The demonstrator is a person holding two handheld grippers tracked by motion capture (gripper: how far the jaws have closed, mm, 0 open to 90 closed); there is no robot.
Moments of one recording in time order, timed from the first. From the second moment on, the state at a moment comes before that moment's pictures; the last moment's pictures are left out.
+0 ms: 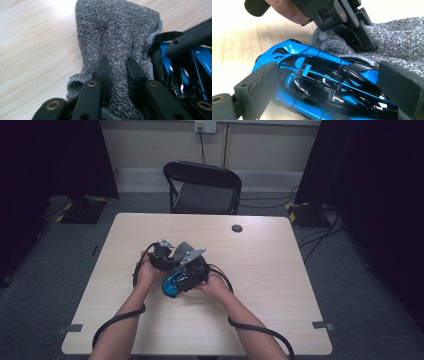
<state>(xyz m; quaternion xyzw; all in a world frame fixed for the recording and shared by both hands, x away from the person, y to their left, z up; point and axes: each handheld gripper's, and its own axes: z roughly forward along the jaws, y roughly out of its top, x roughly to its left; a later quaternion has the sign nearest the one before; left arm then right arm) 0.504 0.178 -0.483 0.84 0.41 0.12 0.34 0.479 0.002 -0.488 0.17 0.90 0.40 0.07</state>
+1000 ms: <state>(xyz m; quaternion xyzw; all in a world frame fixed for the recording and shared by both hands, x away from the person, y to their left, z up) 0.474 0.222 -0.478 0.85 0.40 0.10 0.33 0.477 0.005 -0.487 0.17 0.90 0.39 0.07</state>
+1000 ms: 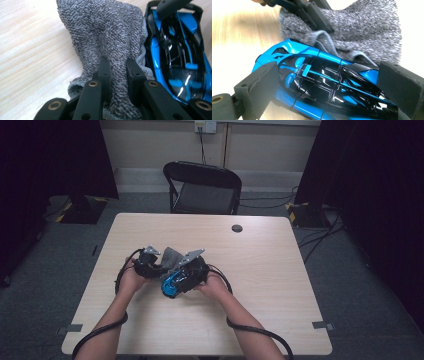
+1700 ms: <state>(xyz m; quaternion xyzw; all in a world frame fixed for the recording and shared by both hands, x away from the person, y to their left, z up) 0.422 0.259 -0.477 0.84 0.42 0.09 0.34 0.478 0.005 -0.487 0.18 0.90 0.39 0.08</state>
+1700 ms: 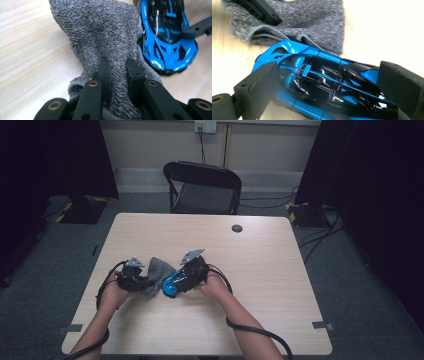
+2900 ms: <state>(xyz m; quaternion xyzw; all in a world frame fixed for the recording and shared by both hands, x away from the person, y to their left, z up) 0.447 0.270 -0.444 0.78 0.47 0.14 0.38 0.477 0.004 -0.488 0.18 0.90 0.40 0.08</state>
